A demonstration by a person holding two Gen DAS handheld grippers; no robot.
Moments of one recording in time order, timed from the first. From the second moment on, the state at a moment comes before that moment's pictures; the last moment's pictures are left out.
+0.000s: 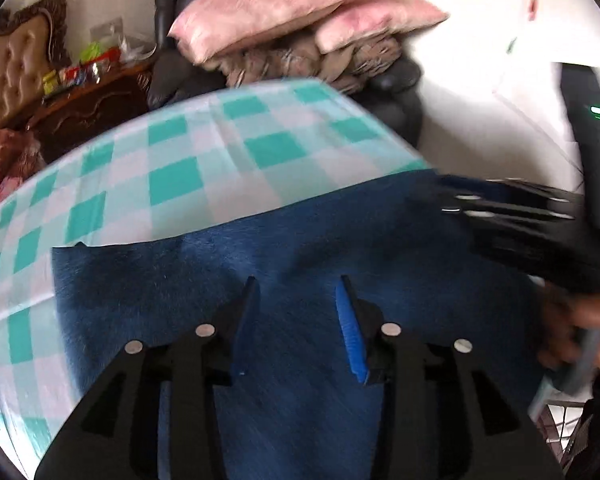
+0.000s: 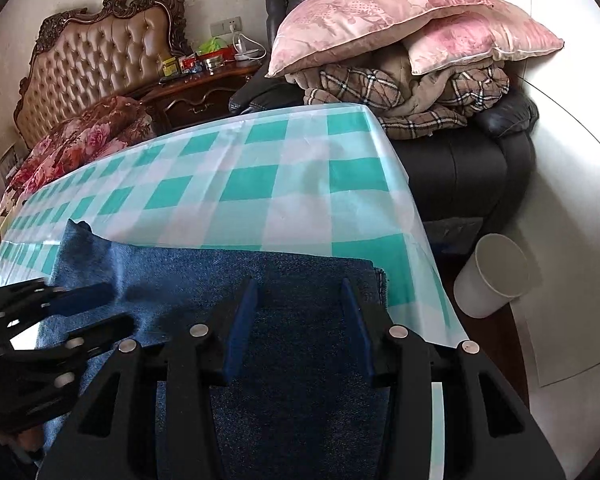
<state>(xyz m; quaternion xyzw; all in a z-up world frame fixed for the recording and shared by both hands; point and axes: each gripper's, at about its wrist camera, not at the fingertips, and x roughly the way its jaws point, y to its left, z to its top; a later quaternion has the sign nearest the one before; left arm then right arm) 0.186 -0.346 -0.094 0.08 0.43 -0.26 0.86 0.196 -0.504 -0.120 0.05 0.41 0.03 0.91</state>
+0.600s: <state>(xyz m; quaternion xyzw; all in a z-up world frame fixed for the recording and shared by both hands) 0.101 -0.321 -0.105 0.10 0.45 -0.19 0.86 0.091 -0.459 -0.134 0.02 0.42 -0.07 0.91</state>
